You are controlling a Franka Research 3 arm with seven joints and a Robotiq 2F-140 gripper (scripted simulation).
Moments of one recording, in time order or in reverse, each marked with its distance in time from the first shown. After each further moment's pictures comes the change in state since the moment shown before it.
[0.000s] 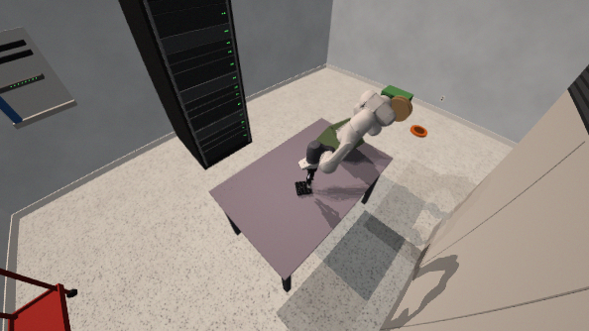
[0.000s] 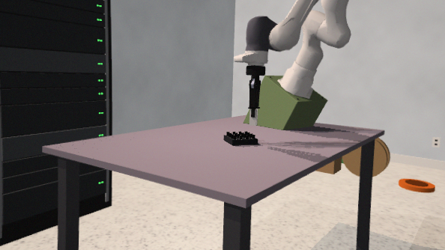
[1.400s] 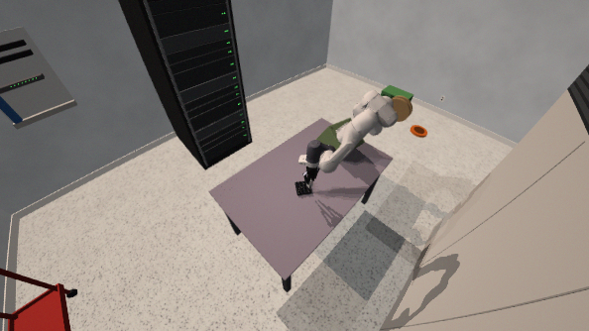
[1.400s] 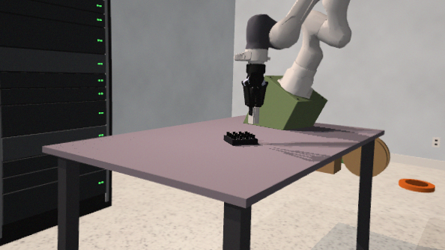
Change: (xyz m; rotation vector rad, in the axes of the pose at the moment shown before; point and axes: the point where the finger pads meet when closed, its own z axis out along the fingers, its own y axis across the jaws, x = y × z) arm 0.000 0.000 -0.007 -0.001 -0.001 0.598
